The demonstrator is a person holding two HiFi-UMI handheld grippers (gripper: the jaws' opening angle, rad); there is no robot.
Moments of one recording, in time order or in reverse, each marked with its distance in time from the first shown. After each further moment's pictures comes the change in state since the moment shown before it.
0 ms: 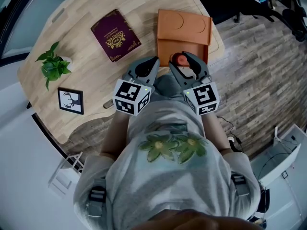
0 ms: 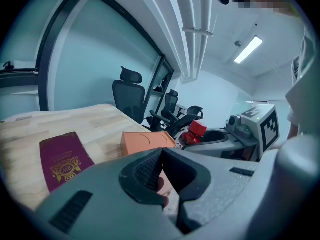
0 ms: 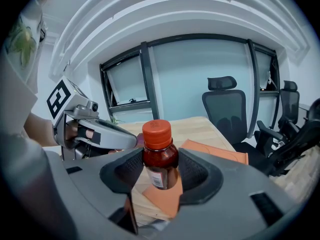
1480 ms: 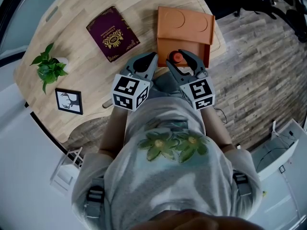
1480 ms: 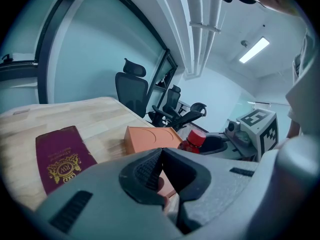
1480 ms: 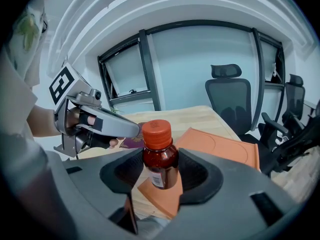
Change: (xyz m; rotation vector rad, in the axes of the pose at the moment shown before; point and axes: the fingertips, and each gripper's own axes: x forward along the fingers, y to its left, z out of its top) left arm 0.023 0.031 -0.007 -0.038 0.058 -0.005; right arm 0.039 -0.007 -0.029 0.006 0.108 0.033
